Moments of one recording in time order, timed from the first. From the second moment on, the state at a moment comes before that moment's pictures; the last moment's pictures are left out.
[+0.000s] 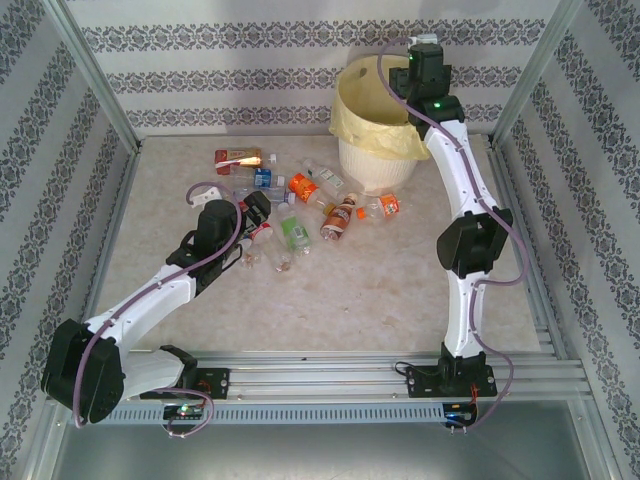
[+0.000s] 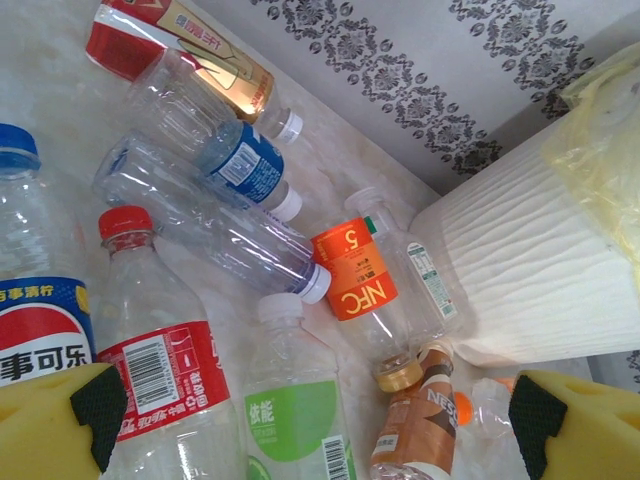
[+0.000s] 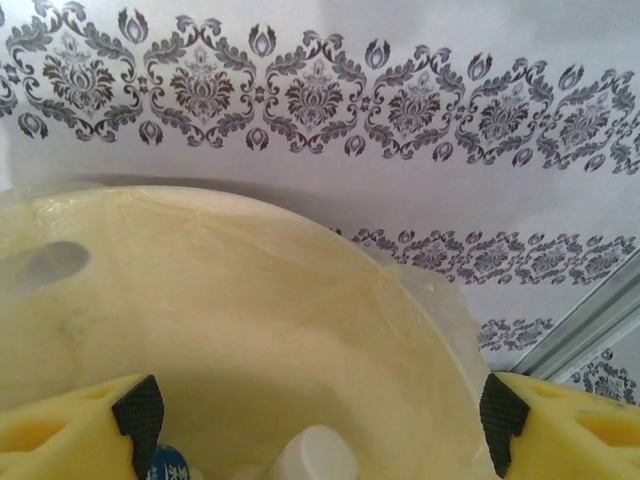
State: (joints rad) left arm -0.41 1.18 0.73 0.01 -0.24 -0.86; right arm 0.17 2.17 2.39 -0.56 0.35 -0.02
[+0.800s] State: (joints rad) left arm -0.39 1.21 0.73 -0.15 -0.29 -0.96; right arm 0.17 1.52 1.60 -0.35 0.16 0.29
